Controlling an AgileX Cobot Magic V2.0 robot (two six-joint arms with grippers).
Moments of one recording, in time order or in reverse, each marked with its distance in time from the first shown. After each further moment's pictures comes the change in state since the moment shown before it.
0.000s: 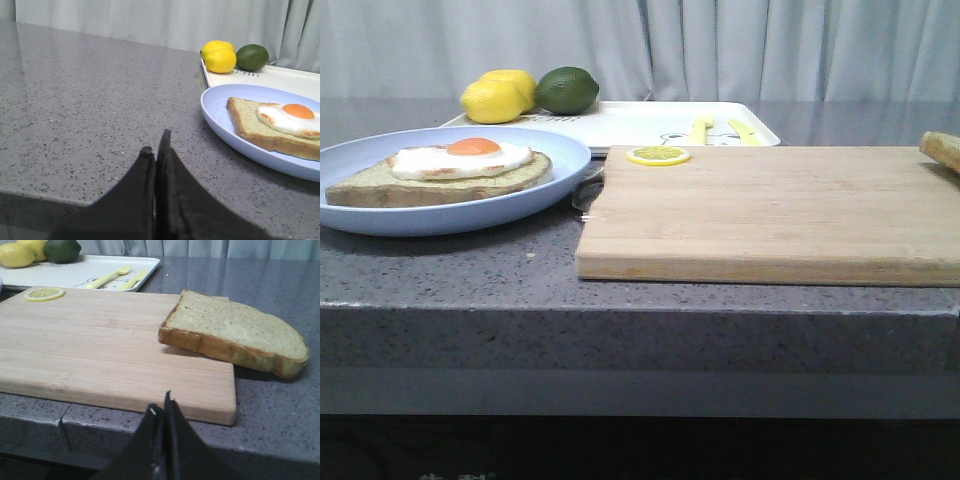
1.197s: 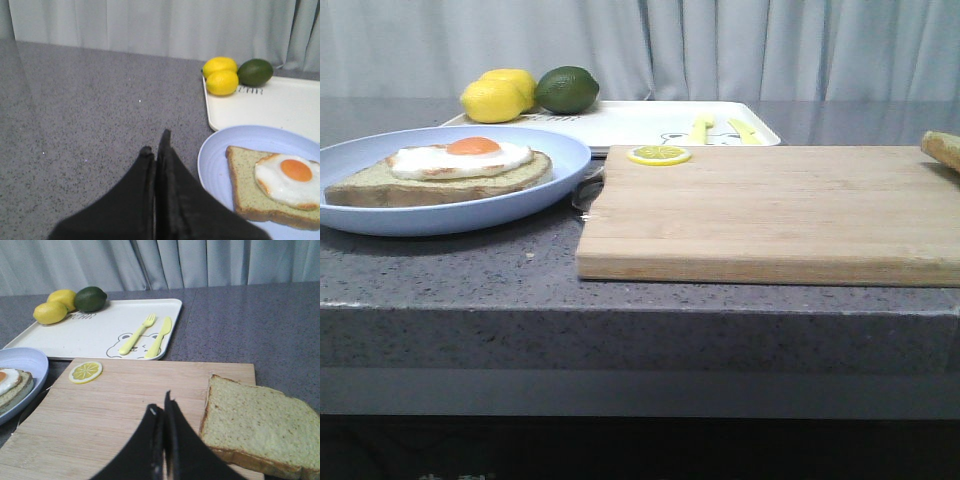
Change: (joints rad) left arm 0.000 0.531 -0.515 0.064 0.133 0.000; right arm 0.000 0.494 -0.570 0.133 0.154 0.002
